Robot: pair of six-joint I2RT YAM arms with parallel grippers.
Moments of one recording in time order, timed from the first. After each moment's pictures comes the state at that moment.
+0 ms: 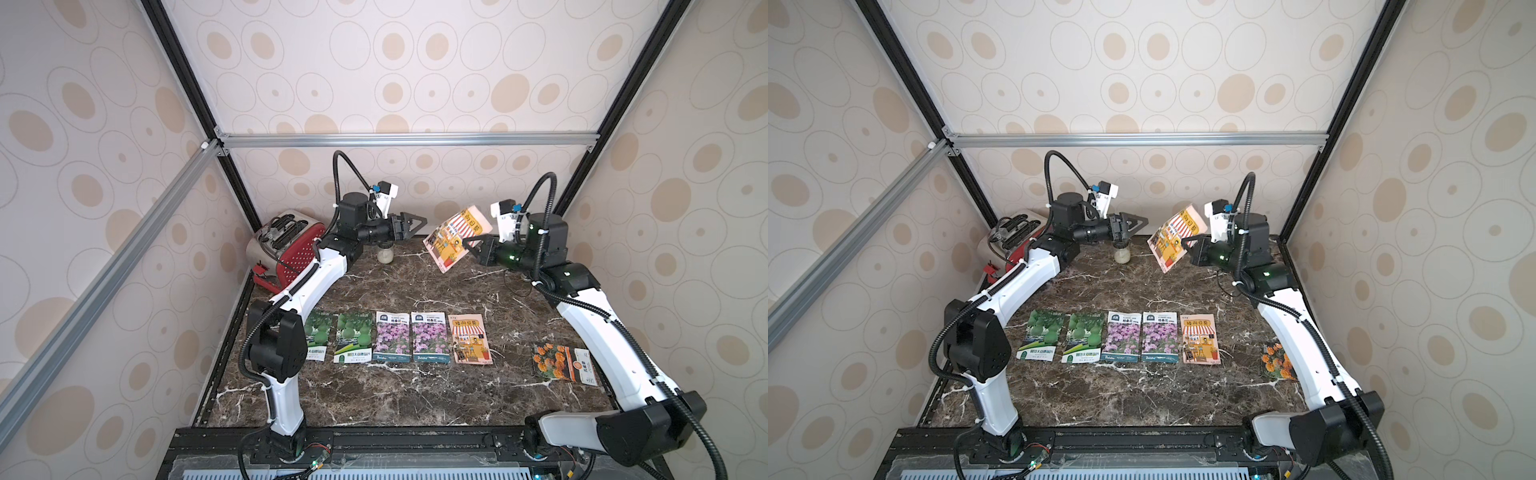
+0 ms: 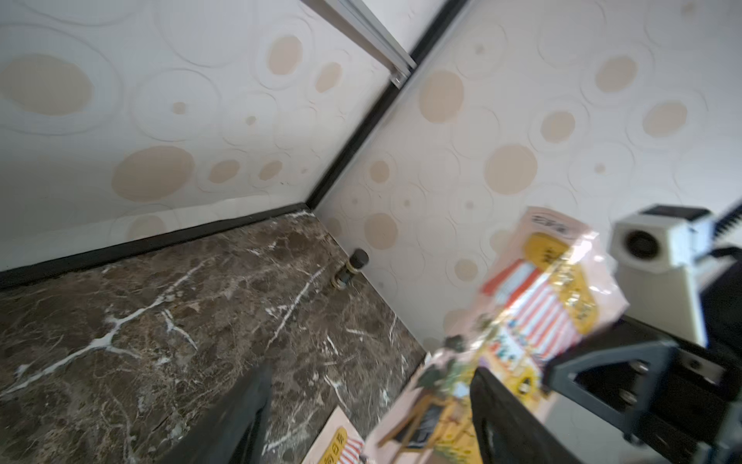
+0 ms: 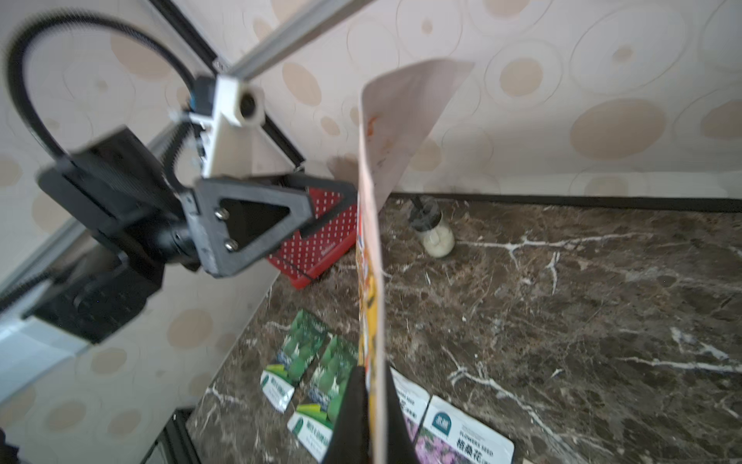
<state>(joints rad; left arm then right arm) -0.40 1.88 1.77 -0.05 0.80 -0.48 0.25 1.34 1.40 -0.49 -0.53 0.32</state>
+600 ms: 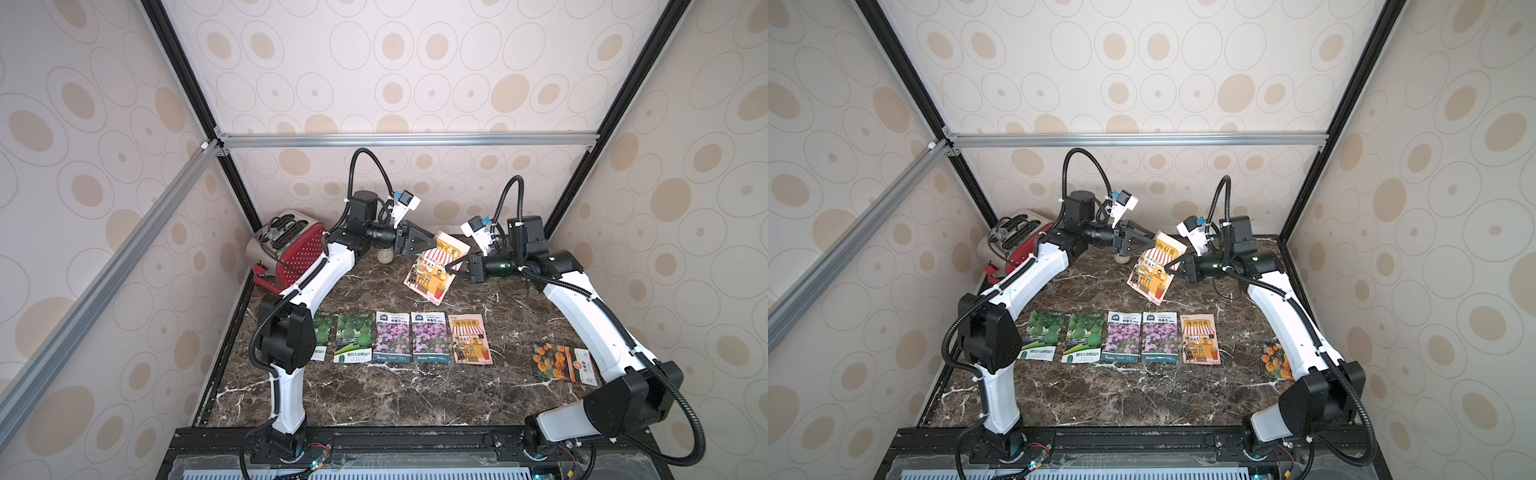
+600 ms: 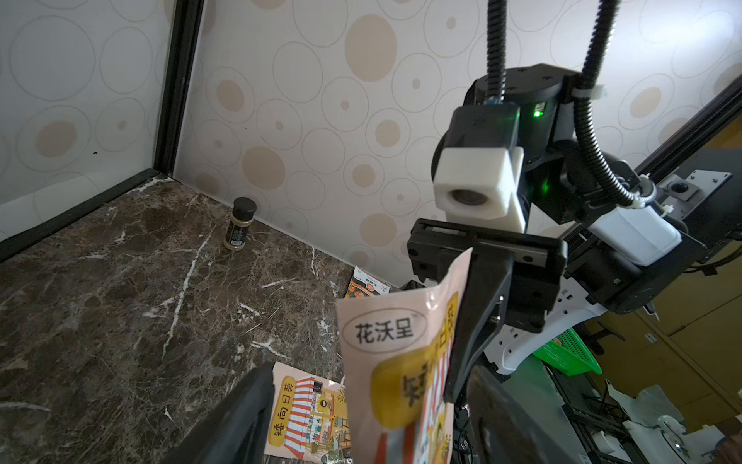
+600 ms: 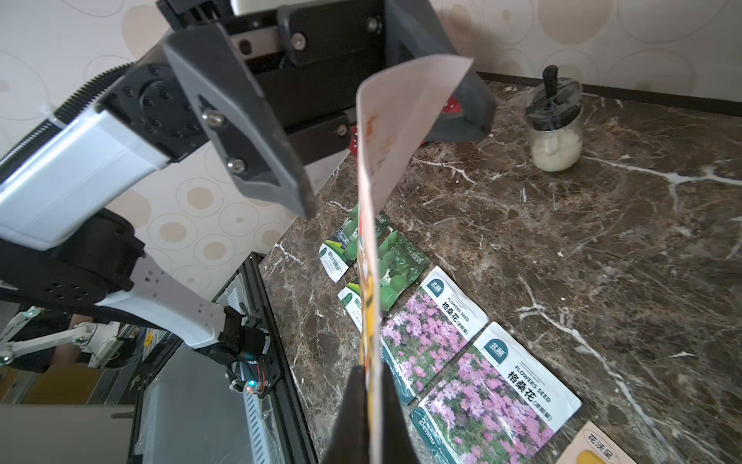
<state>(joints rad) -0.42 1.98 1.86 -0.18 1.21 -0.23 0.25 1.45 1.49 -0.73 -0.88 0.06</state>
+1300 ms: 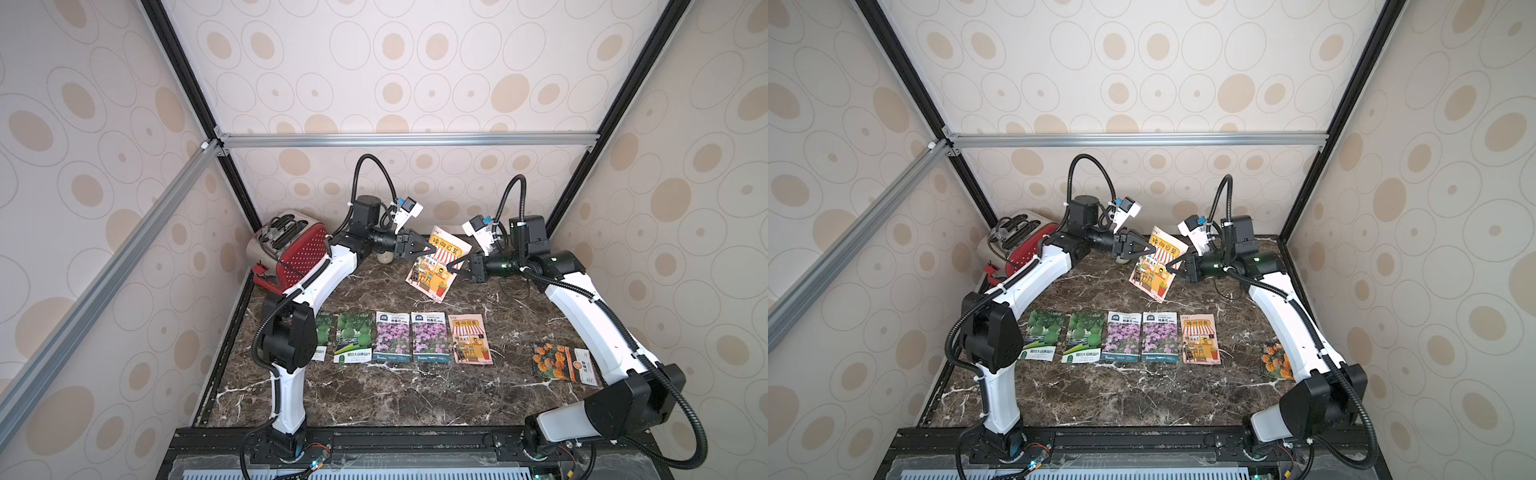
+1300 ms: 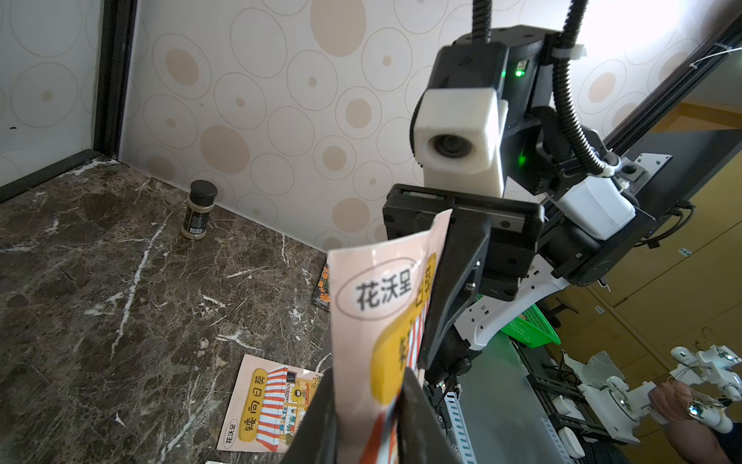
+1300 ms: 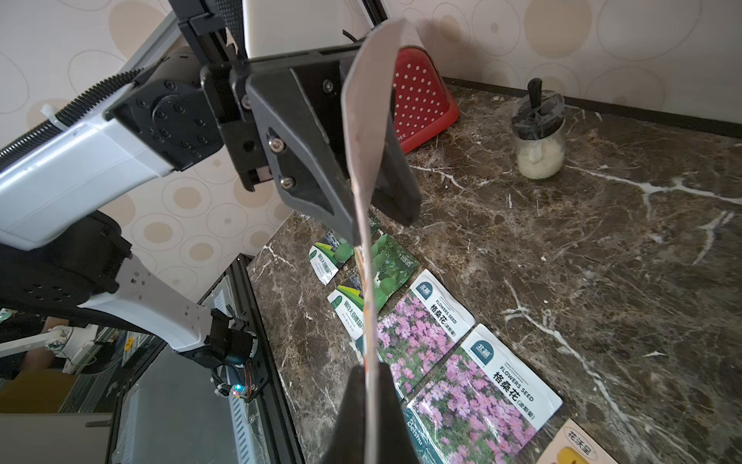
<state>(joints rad) -0.43 1.98 1.83 -0.17 1.30 -0.22 0.25 1.44 1.49 -0.74 -0.82 0.03</state>
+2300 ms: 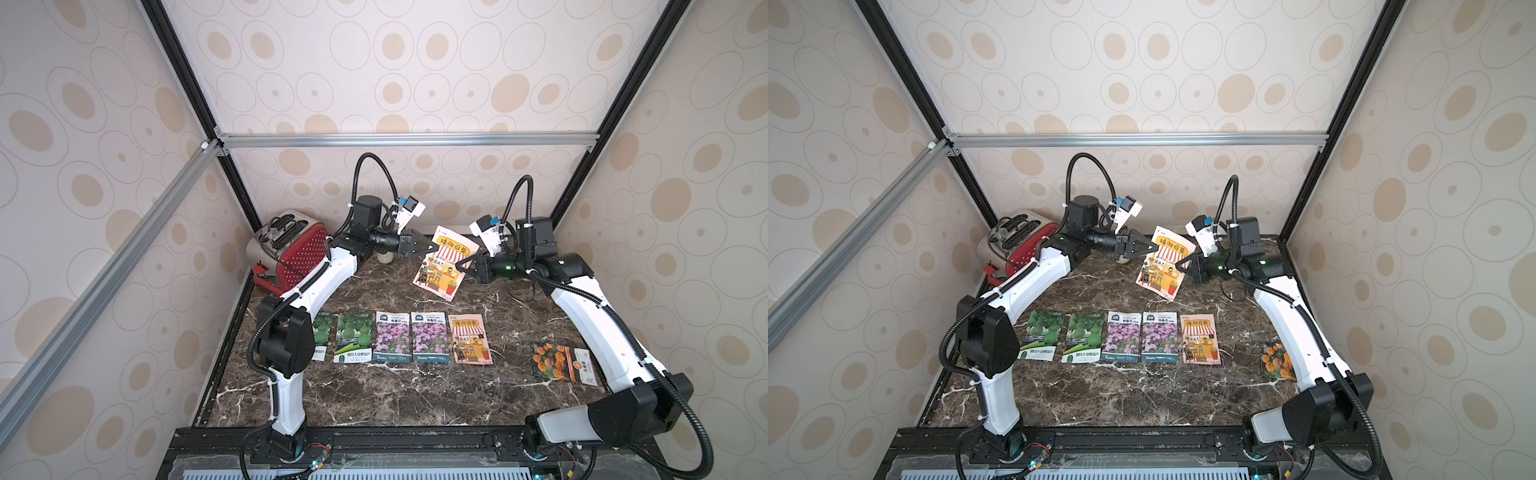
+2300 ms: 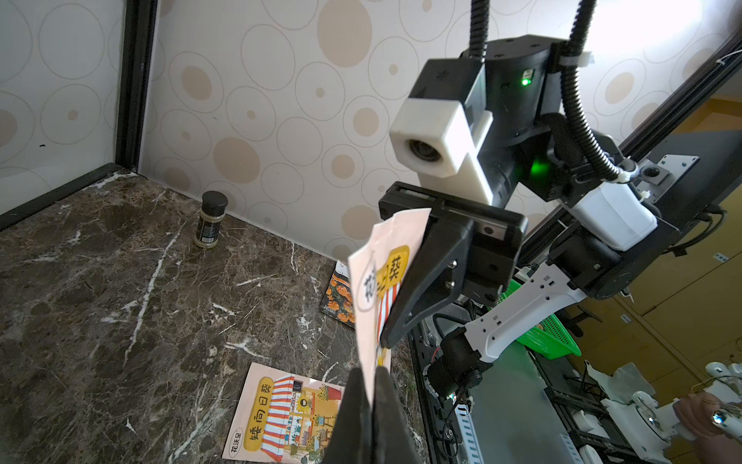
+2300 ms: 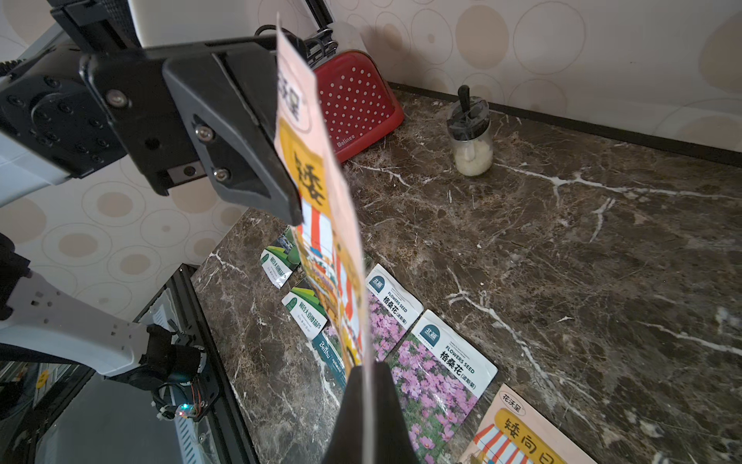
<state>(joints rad) -0.44 1.94 1.80 -0.15 1.23 -0.22 0.22 1.40 1.48 -0.76 -0.68 0.00</state>
